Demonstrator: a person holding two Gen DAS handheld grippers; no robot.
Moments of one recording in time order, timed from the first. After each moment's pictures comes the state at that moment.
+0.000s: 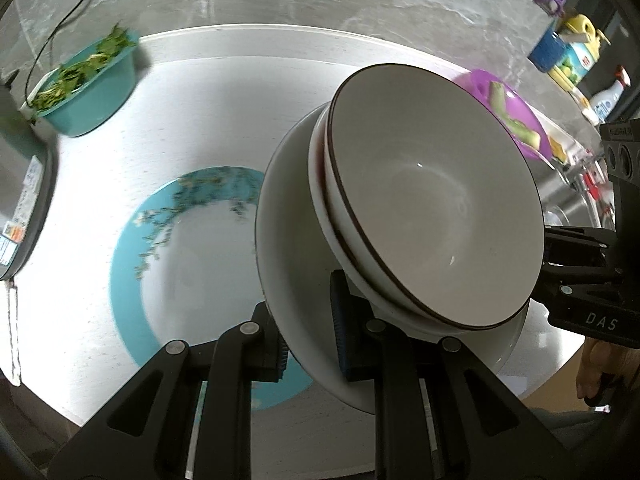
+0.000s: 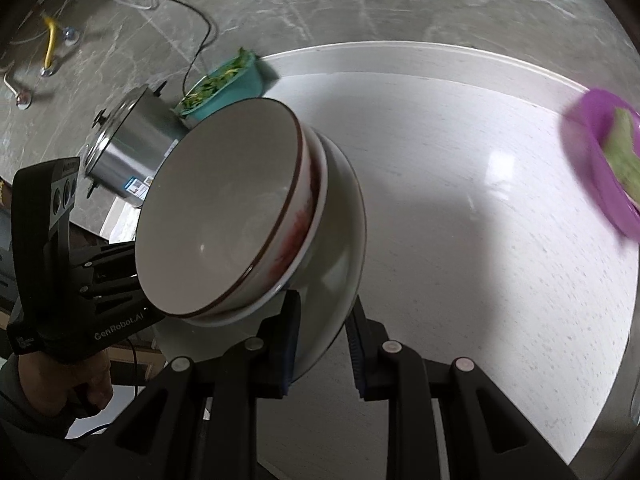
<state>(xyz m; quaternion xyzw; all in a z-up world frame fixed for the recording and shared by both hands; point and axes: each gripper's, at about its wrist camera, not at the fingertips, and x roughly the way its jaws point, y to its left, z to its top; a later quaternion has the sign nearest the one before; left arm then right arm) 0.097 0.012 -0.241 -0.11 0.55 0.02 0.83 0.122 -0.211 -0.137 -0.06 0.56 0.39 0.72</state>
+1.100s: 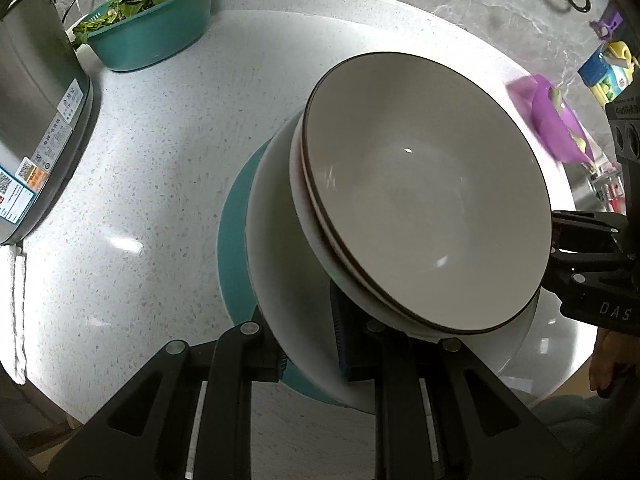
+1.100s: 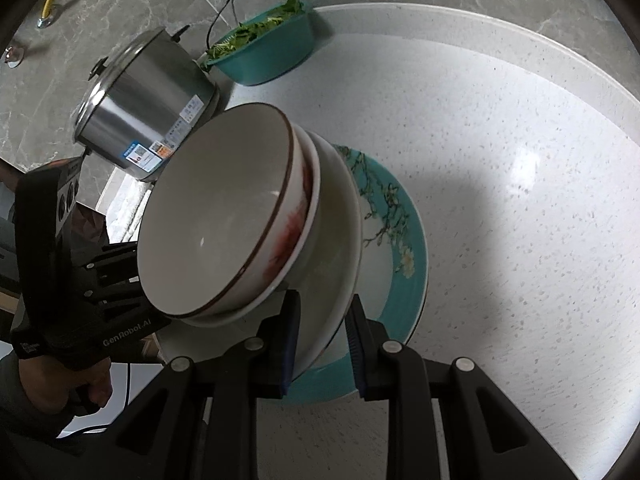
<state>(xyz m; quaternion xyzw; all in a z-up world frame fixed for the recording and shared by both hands) 0.060 0.127 -0.302 -0.13 0.57 0.05 0.81 0.105 -0.106 -0.188 -0.10 0.59 0.41 0.69</state>
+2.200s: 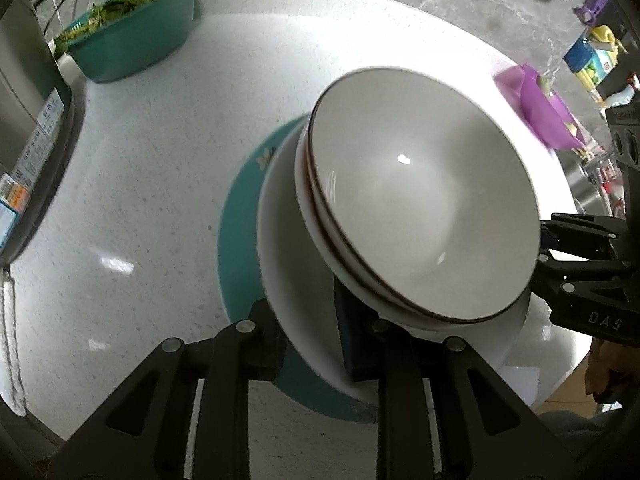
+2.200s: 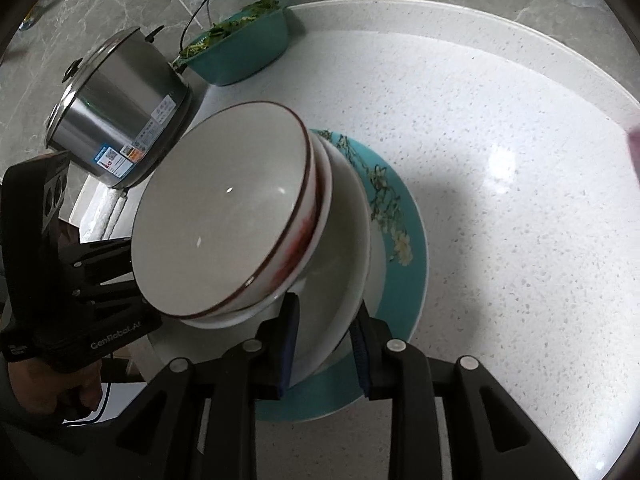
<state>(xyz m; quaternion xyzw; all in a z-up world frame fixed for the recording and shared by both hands) 0.053 0.131 -0.317 -0.11 0.56 0.02 0.82 0.089 -0.095 -0.199 -0.10 0.57 0.36 0.73</state>
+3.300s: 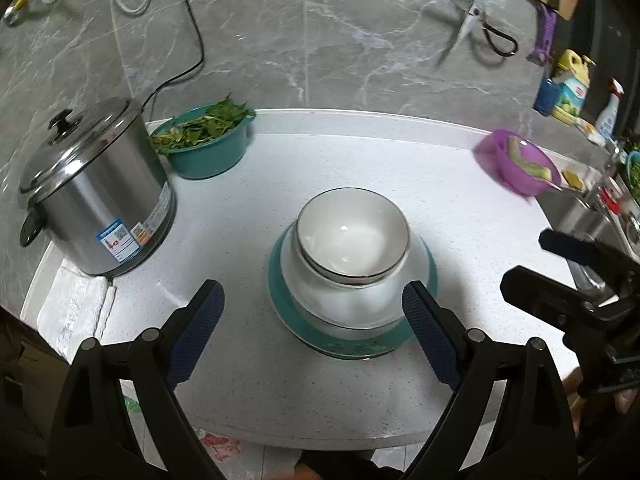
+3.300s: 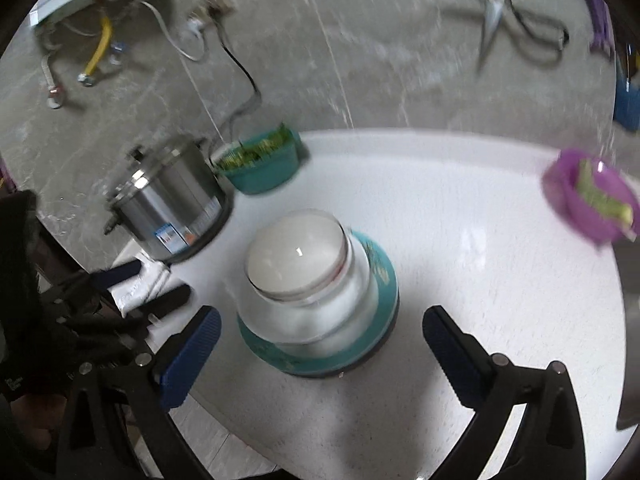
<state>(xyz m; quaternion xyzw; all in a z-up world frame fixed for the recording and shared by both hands) -0.058 0.068 -0.172 -0.05 0.42 0.11 0.90 -0.017 -0.159 -0.076 -0.03 0.39 0.34 0.85</state>
